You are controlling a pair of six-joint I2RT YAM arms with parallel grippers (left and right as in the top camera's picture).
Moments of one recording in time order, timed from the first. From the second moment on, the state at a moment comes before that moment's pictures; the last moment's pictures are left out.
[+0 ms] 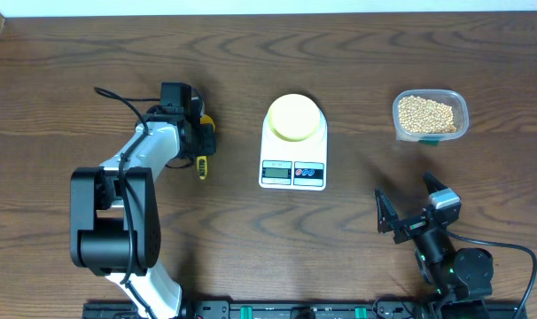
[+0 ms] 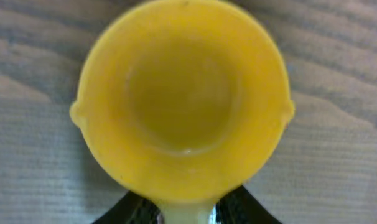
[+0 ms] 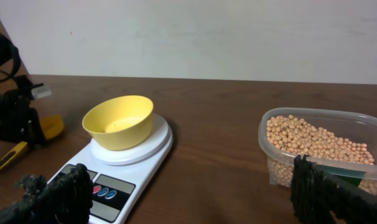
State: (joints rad) left arm -0.03 1.88 1.09 -0.48 0.12 -0.17; right arm 0.14 0.01 0.01 -0.05 -0.21 0.10
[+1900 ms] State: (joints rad) left arm -0.03 1.73 0.90 -0.47 -0.03 -0.54; right arm 0.14 0.01 0.01 -0.05 -0.21 0.10
